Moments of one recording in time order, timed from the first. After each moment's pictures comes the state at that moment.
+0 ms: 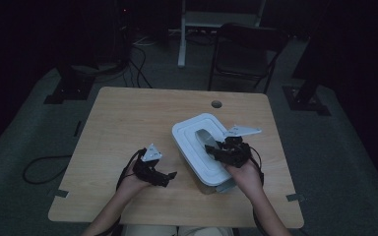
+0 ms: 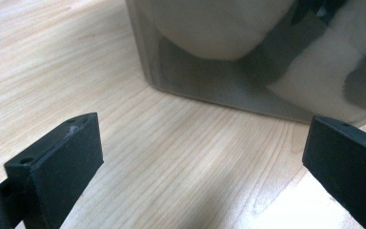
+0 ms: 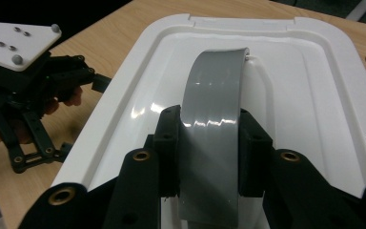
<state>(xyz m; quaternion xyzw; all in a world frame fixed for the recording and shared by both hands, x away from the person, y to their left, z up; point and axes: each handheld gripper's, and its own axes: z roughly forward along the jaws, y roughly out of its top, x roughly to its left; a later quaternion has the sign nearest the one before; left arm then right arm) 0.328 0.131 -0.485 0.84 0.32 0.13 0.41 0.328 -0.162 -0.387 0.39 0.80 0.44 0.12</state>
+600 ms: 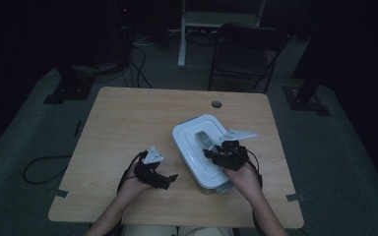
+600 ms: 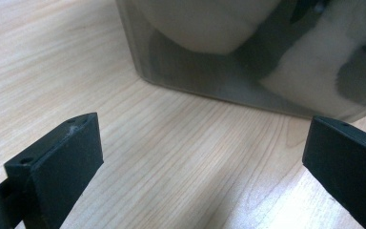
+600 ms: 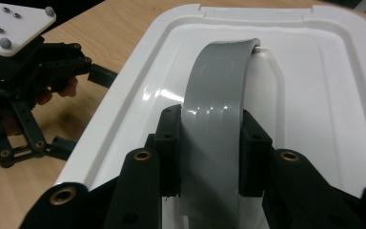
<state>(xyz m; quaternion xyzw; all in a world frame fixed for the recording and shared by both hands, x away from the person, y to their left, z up) 0.324 0.127 -0.490 0.85 0.32 0.12 0.41 0.326 -0.157 -0.400 0.38 0.81 0.43 0.13</state>
